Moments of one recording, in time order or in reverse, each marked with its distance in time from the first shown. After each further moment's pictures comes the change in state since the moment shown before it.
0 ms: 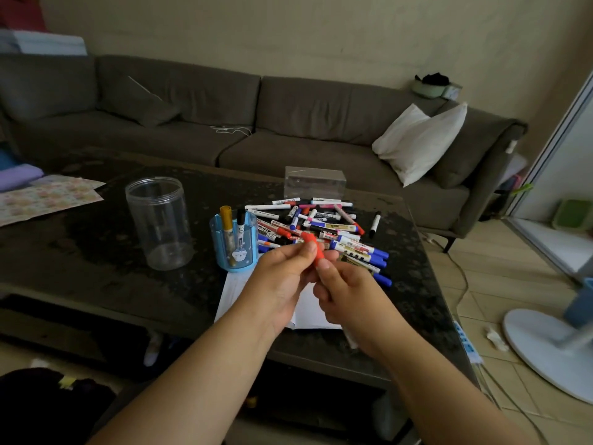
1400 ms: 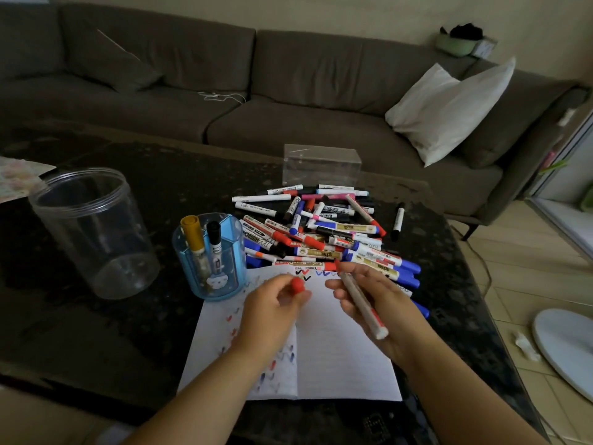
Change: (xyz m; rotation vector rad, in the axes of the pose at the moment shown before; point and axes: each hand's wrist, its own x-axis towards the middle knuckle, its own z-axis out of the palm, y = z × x) left_hand 0.143 -0.080 -0.071 0.817 0.132 0.222; right_hand 0.145 0.064 -0.060 0.546 0.109 0.237
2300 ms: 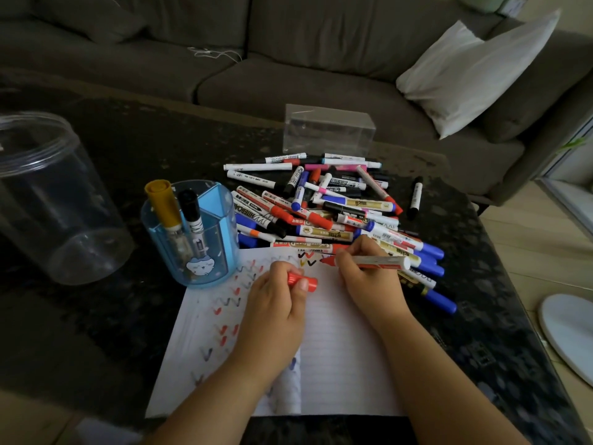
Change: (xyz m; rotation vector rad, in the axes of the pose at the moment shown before) left_hand 0.012 -0.041 0.023 0.201 0.089 0.109; right_hand 0.078 0.039 -0.010 -0.738 0.253 -0.412
